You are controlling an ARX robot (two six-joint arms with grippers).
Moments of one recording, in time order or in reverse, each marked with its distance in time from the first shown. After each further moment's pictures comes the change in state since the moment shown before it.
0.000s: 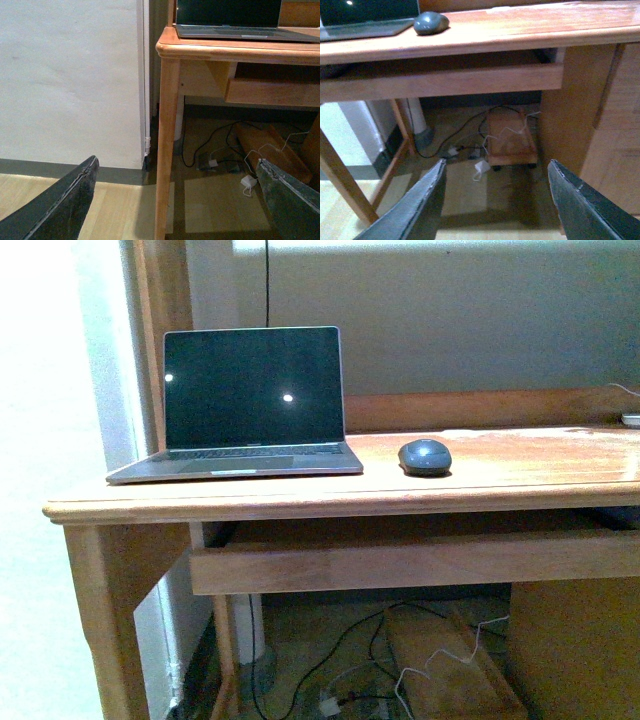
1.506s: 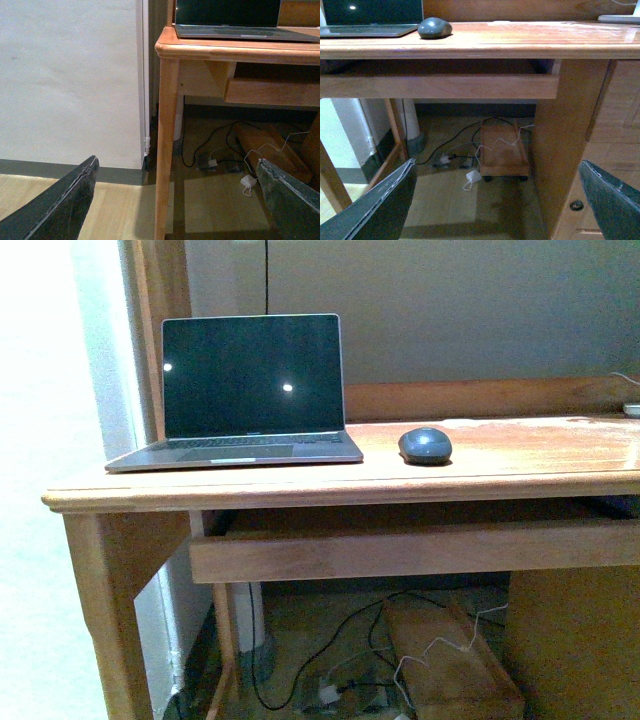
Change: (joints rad) left arm 0.000 0.000 0.000 0.000 0.000 0.000; right arm 0.001 -0.107 -0.055 -0.003 -0.002 -0.041
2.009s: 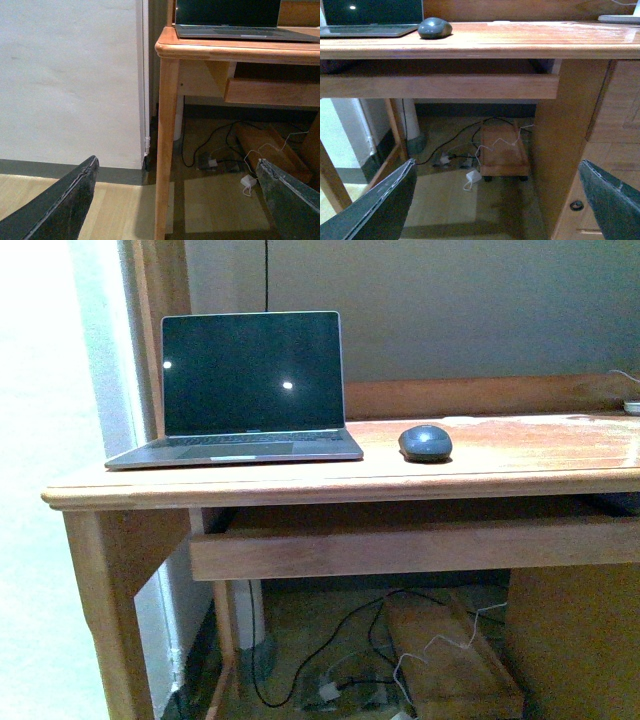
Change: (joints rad) left arm 0.000 0.000 0.000 0.000 0.000 0.000; right arm 0.000 0.000 0.000 0.000 0.000 0.000
